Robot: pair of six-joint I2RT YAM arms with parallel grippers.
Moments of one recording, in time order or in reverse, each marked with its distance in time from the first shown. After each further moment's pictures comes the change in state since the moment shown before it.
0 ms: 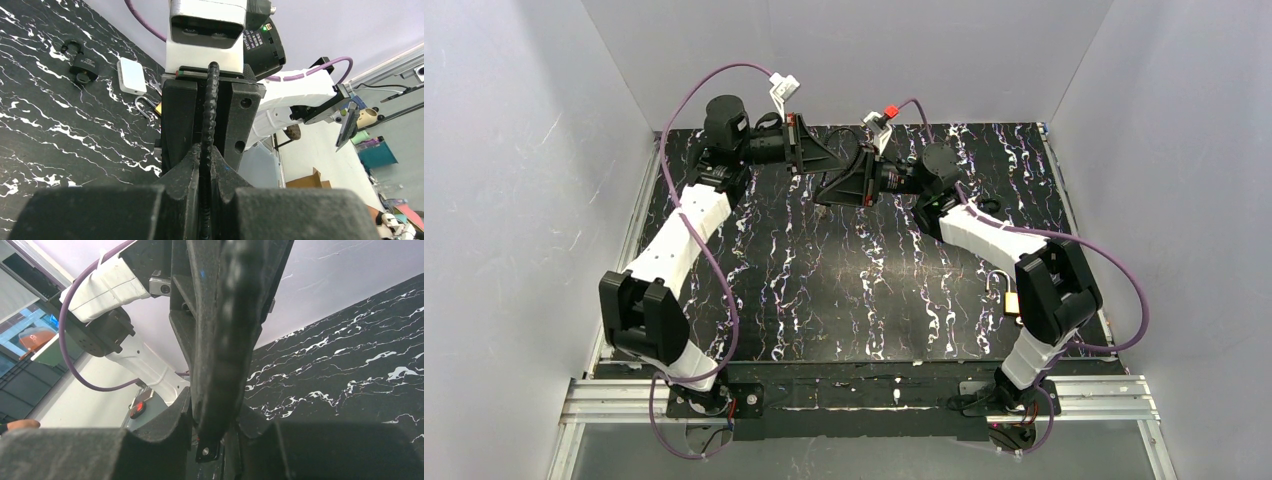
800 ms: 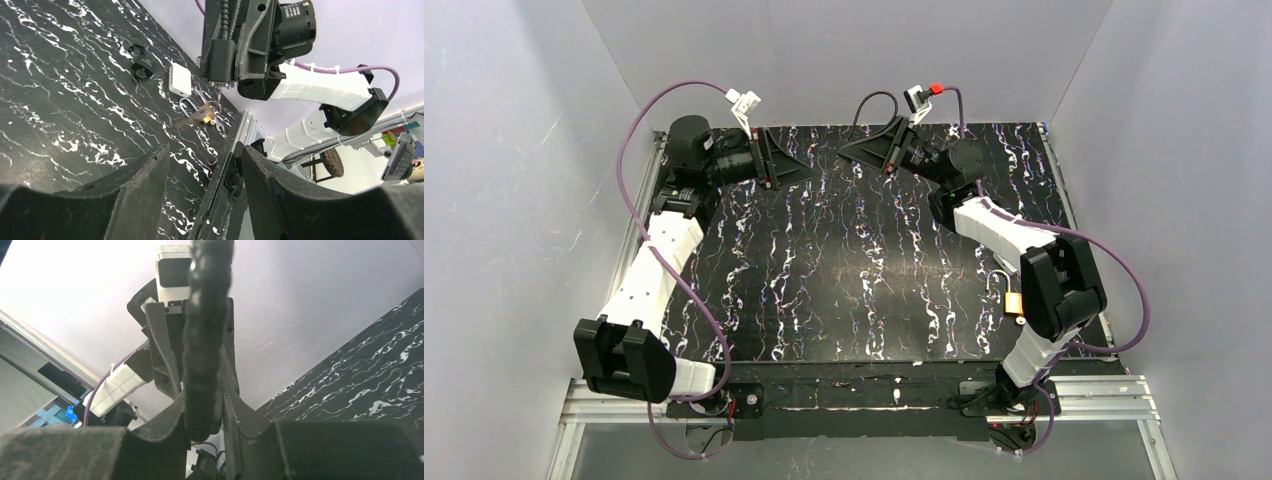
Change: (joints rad) left arm 0.145 -0.205 -0.146 -0.197 -0.111 0.160; right arm -0.128 0.006 -0.002 0.144 0.222 0.277
